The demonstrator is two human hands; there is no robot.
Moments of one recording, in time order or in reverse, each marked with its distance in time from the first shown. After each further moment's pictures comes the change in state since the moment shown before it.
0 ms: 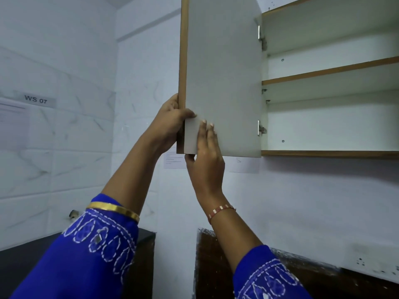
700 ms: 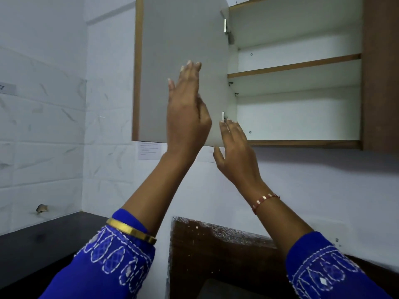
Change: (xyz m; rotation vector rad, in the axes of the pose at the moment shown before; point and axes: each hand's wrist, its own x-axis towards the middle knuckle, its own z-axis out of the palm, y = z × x) left_hand -0.039 0.010 0.139 0.581 0.471 0.653; right_hand 0.012 0.129 -0.125 -0.224 -0.178 -0.192
